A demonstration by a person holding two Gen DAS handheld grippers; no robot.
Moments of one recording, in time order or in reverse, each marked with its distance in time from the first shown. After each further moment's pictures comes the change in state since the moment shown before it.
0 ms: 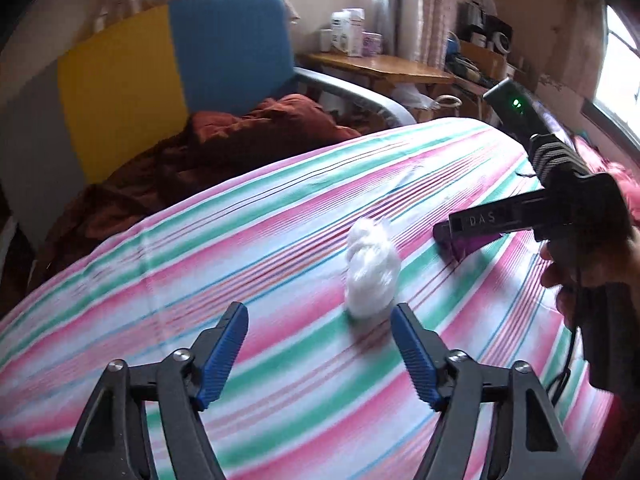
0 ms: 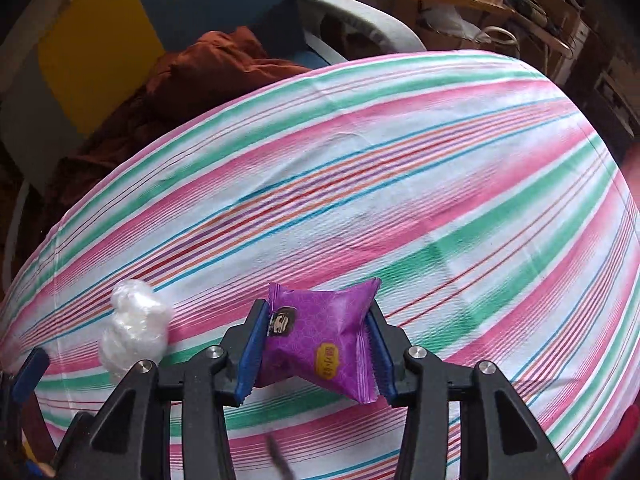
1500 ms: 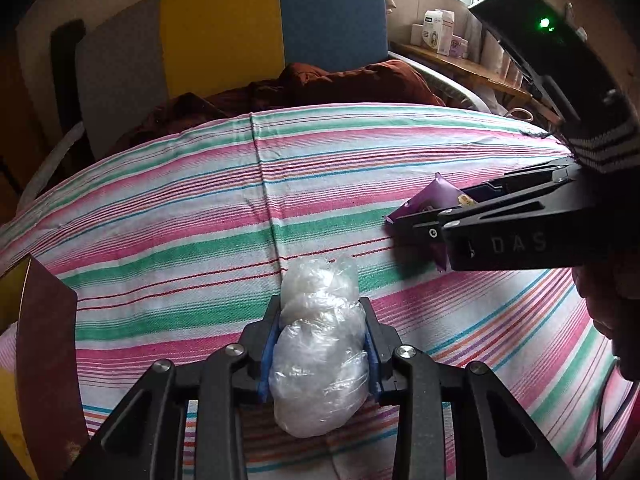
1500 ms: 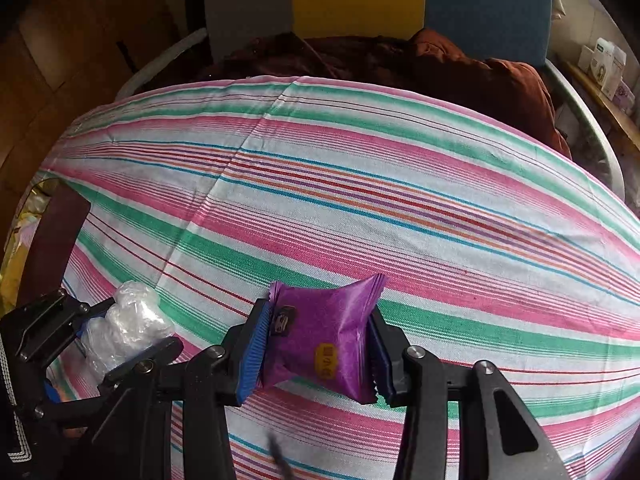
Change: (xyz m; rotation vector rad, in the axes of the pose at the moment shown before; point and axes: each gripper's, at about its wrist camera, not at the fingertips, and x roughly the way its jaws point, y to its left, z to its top) left arm -0.028 0.037 -0.110 -0.256 0.033 0.197; right arm -0.038 0.146 -0.123 -0.703 -0.004 0.270
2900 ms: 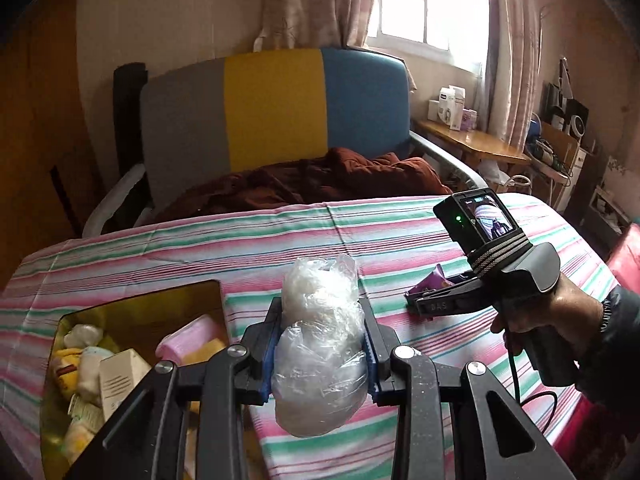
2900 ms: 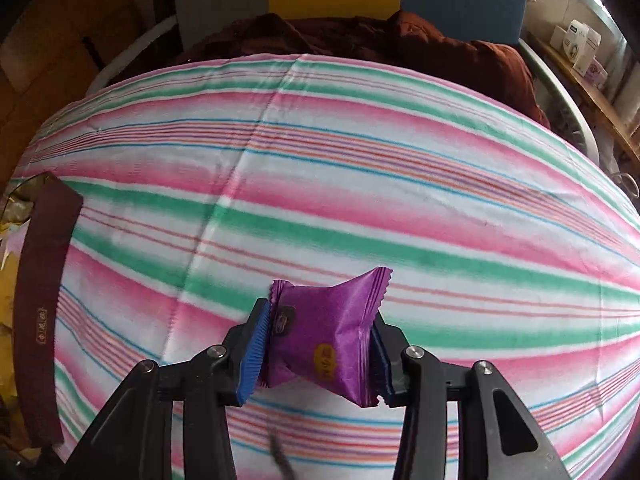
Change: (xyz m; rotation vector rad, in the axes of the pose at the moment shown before) left arm -0.177 0.071 -0.020 -0.055 -0.232 0.059; right arm 0.028 0.021 0.019 0.097 0.080 -0.111
